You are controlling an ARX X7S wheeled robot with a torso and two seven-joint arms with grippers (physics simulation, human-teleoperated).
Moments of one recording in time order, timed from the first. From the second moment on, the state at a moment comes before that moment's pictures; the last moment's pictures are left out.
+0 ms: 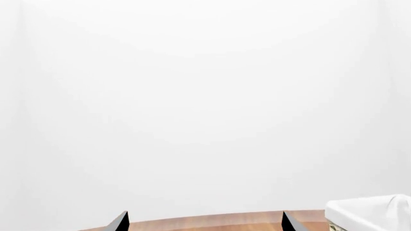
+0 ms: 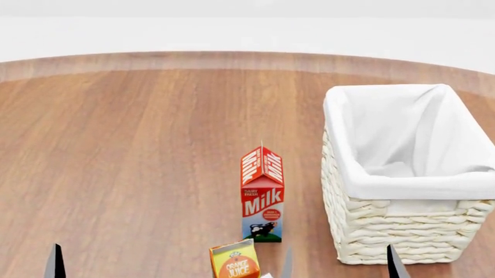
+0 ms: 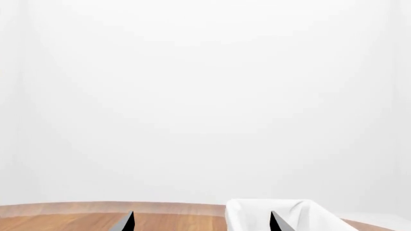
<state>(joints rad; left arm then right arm) 0.30 -0.18 0.15 0.83 0.02 -0.09 -0.19 -0.27 0.17 -0.15 -0.79 0.03 0.12 0.20</state>
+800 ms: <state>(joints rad) 0.29 -0.20 0.18 0.80 0.02 -0.09 -0.22 -0.63 0.31 0.02 -0.69 0.12 -0.12 0.20</state>
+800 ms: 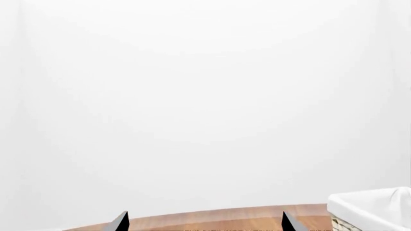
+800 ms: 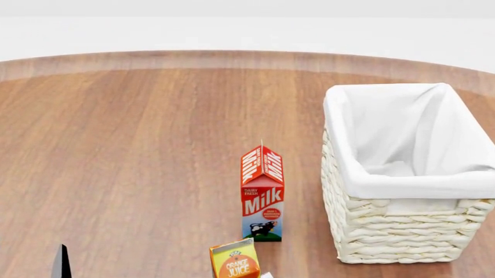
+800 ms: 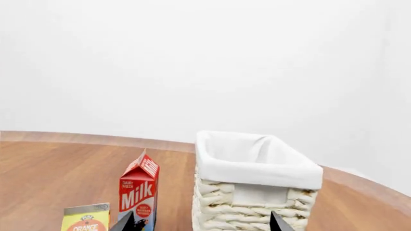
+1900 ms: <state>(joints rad) 0.28 -0.23 0.22 0.79 0.01 -0.09 -0.26 -0.68 0.27 -0.12 -0.13 0.04 -0.40 0.12</state>
